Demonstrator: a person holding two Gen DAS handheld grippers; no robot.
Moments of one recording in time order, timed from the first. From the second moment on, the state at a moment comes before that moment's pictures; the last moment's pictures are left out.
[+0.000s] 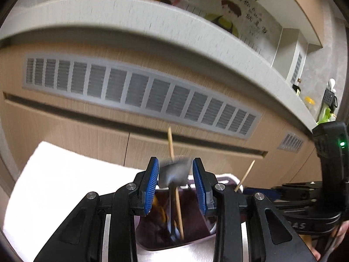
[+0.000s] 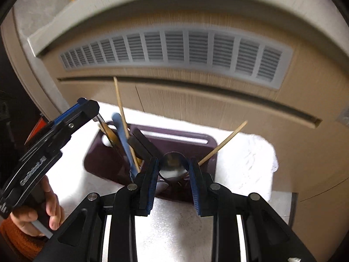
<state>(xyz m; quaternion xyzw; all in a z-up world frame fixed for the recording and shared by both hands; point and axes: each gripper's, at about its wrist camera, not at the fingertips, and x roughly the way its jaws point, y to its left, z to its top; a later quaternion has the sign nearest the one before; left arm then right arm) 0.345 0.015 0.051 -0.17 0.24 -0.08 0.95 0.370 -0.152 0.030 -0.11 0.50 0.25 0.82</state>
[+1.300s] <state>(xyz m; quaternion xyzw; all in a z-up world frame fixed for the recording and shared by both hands) 0.109 -0.015 0.015 -0.02 0.27 0.00 0.96 0.138 -0.225 0.033 -0.06 0.33 0.26 0.90</state>
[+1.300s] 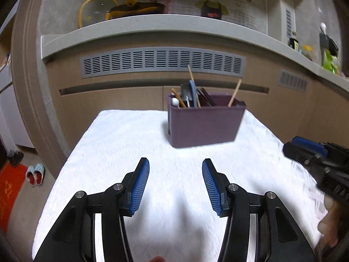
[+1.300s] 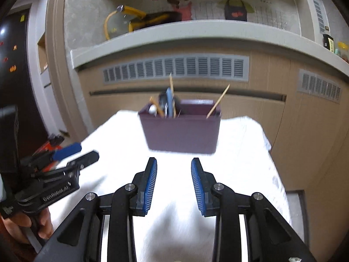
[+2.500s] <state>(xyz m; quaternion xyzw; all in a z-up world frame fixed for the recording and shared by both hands) 0.088 -0.025 0.021 -0.03 0.28 -0.02 0.96 0.114 -0.232 0.026 -0.05 0.34 0.25 0.91</state>
